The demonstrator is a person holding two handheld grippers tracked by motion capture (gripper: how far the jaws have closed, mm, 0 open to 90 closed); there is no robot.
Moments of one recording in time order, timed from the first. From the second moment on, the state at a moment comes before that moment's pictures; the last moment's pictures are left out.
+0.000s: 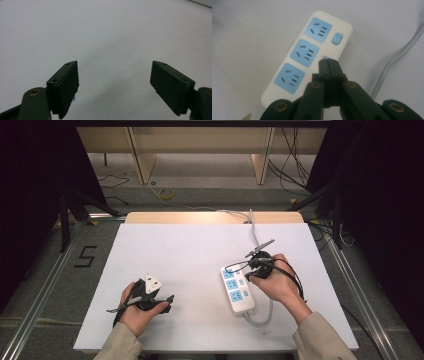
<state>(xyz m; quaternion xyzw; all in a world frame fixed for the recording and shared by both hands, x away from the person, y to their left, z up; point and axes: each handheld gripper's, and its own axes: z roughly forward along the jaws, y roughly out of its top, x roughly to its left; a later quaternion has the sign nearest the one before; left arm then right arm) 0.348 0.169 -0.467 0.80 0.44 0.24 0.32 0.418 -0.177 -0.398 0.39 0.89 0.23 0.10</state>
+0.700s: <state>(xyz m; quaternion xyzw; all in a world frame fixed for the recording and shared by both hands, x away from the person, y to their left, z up) 0.348 0.169 -0.467 0.80 0.44 0.24 0.32 0.429 -0.169 -0.397 0.39 0.89 0.22 0.10</state>
